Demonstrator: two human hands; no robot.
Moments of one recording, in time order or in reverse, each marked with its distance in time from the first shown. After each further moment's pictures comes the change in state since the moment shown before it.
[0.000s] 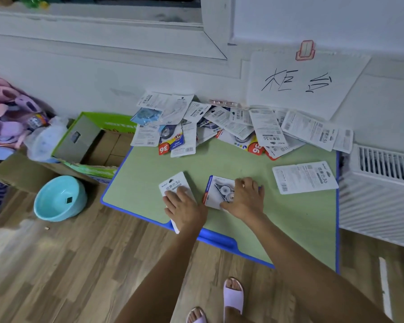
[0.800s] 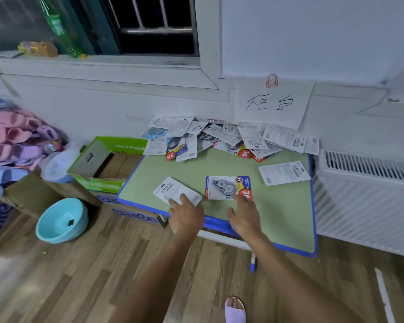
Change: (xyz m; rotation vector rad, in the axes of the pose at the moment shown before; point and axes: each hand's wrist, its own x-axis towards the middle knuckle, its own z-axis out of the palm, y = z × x) left_hand -0.092 -0.037 -0.057 0.027 -0.074 0.132; right_hand -0.132 -0.001 -0.007 0.397 0.170 0.005
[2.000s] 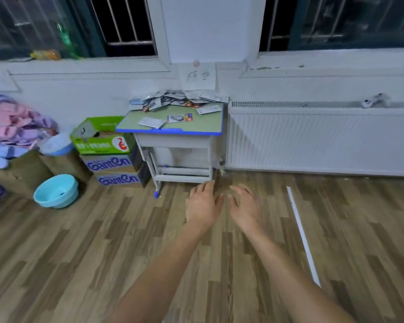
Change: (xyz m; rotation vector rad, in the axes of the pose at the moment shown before) left_hand -0.615 -0.194 0.089 0.050 0.111 0.695; right_hand -0.667 0.142 -0.050 0.109 0.382 0.010
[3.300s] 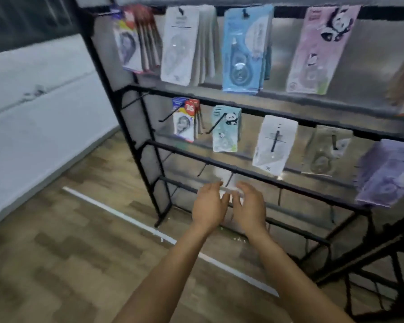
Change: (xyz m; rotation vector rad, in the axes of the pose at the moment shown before) left_hand -0.725 0.378 0.136 -0.293 -0.671 1.123; right_hand -0.768 0.244 -0.349 -0.073 0.990 0.853
